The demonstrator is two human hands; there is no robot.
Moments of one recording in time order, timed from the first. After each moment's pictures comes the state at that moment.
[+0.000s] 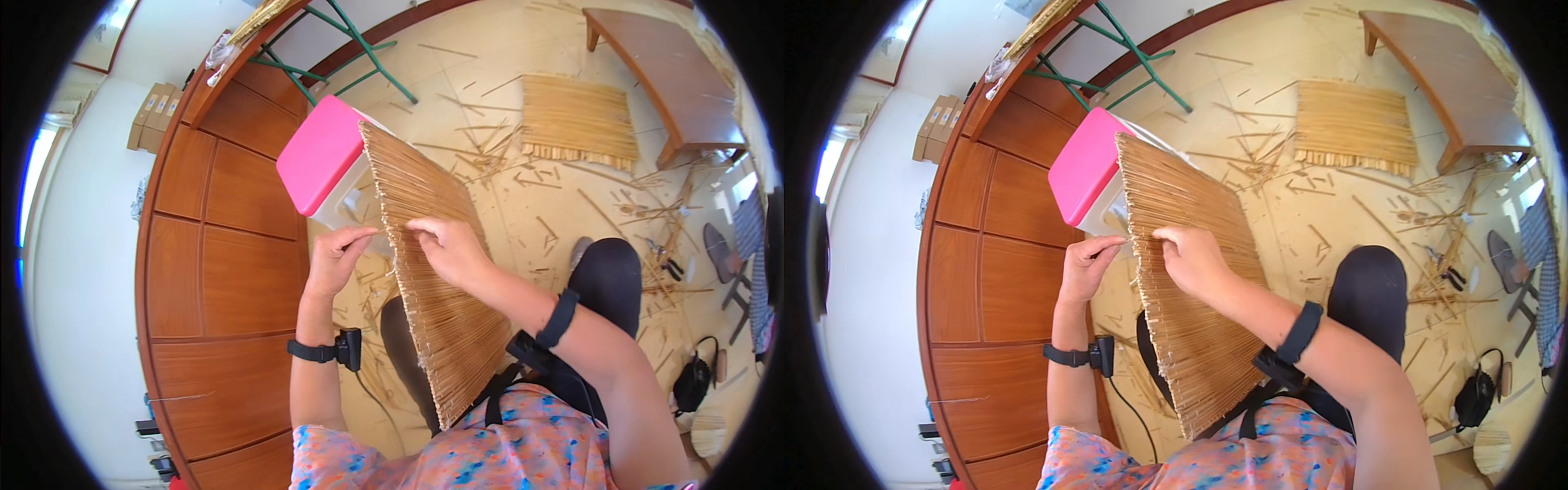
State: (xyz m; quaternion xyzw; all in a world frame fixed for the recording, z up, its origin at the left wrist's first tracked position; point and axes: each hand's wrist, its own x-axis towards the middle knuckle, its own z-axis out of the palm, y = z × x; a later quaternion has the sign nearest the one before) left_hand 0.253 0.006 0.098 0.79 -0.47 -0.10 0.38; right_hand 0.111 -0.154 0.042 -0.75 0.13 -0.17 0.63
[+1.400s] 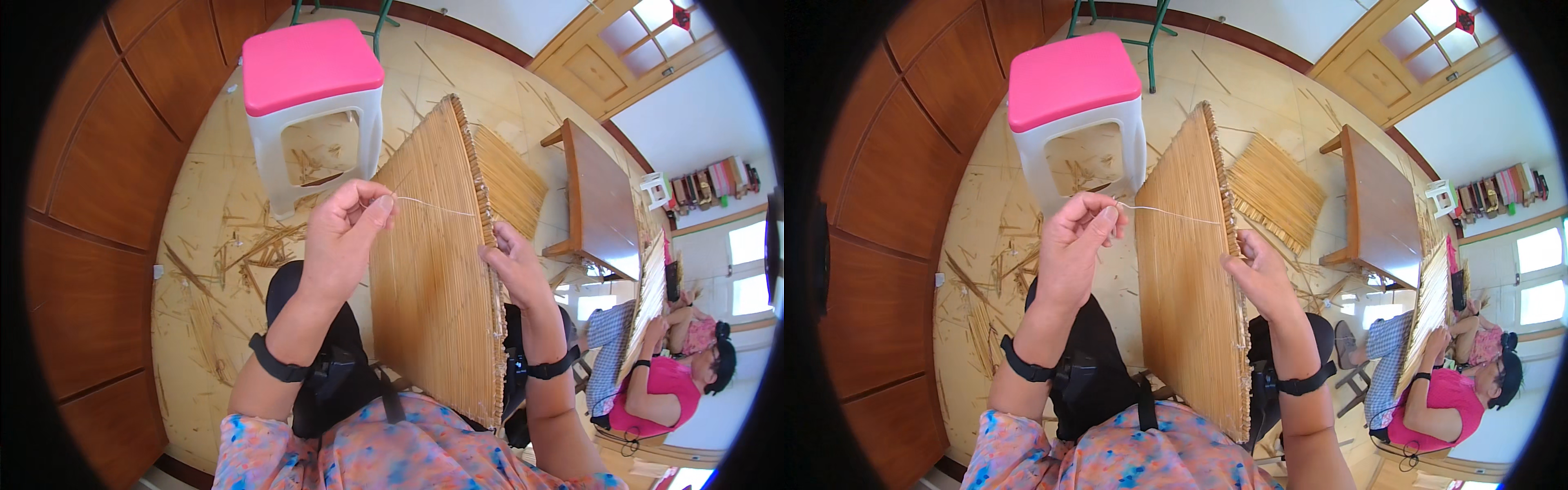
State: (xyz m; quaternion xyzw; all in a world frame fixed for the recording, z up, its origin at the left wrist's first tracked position) left_hand 0.166 -0.011 0.078 0.53 -0.18 -0.19 0.81; right_hand 0.039 -0.225 0.094 -0.75 0.25 0.02 0.61
